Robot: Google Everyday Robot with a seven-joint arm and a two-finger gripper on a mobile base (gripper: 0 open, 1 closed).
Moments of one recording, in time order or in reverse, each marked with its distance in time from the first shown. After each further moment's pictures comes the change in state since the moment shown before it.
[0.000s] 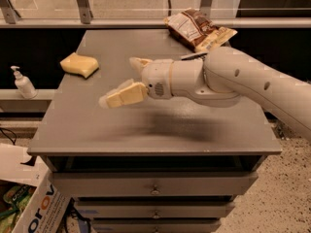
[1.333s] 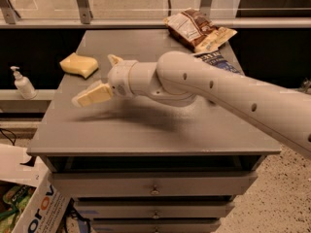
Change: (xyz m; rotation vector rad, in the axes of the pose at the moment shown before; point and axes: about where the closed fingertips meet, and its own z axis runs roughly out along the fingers) arm 0.013 -0.031 0.097 0.131 0.055 -0.144
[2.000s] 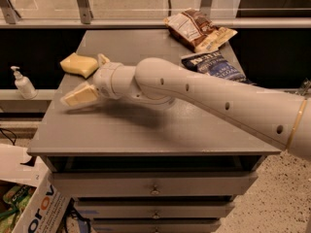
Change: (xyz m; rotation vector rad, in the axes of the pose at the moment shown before) arm 0.004 -0.005 0.046 0.073 0.003 -0.059
